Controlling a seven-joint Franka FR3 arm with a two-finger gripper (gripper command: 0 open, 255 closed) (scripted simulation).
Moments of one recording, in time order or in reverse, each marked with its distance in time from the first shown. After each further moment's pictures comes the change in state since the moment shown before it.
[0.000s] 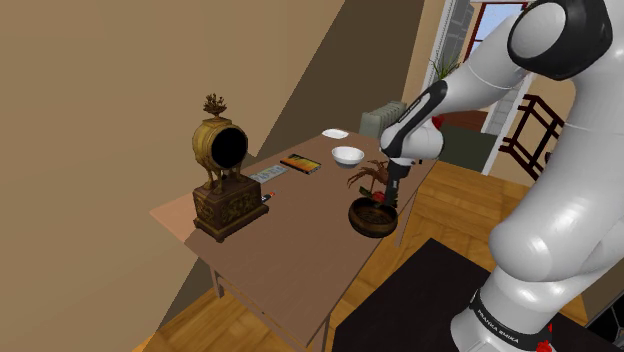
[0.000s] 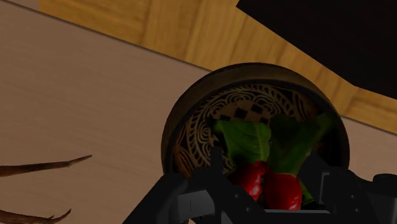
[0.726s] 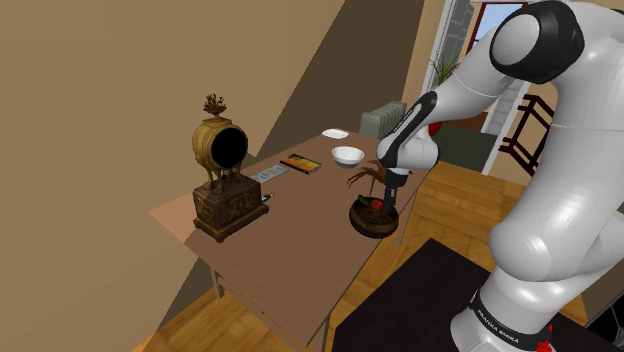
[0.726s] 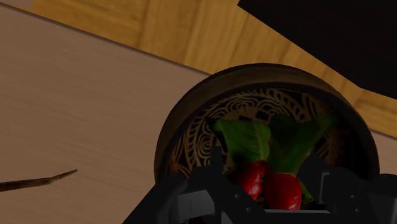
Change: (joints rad) arm -0.005 0.089 0.015 -0.001 0.041 0.090 -0.036
